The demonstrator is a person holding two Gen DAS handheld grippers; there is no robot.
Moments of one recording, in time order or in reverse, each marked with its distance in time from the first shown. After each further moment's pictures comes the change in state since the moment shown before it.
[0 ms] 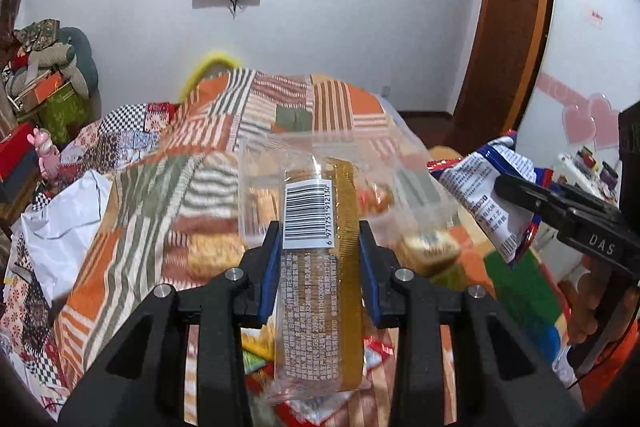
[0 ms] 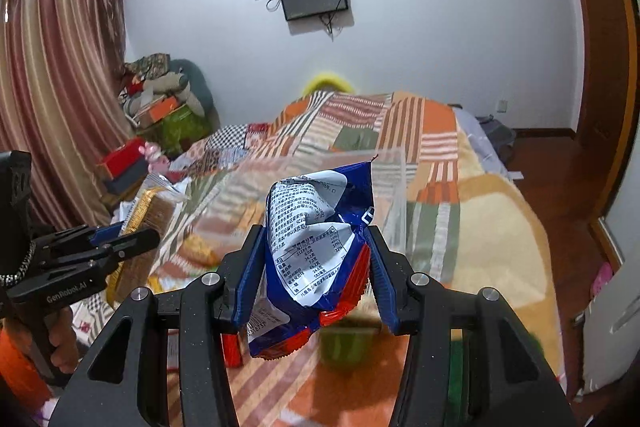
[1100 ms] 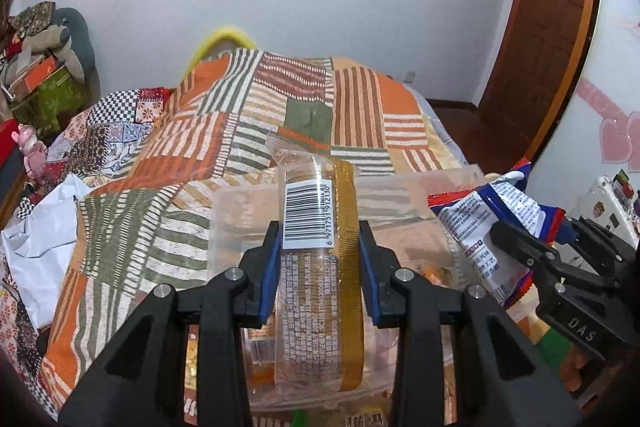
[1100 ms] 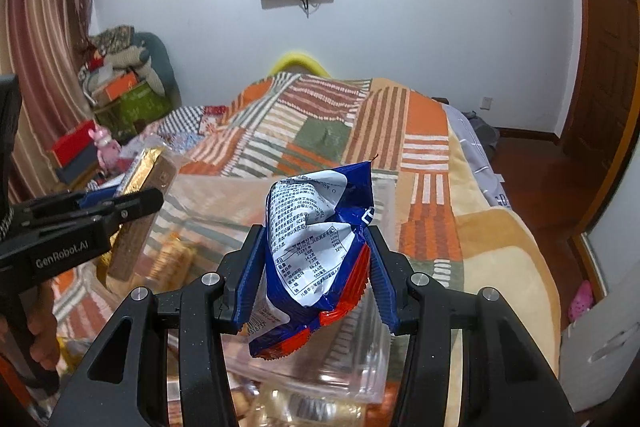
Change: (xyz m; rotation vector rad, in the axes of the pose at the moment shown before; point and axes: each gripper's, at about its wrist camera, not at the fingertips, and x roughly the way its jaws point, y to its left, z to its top) left arm 0.157 0.018 0.071 -0.039 0.109 0.054; right arm 0.105 -0.021 0.027 -0.057 0.110 -0.122
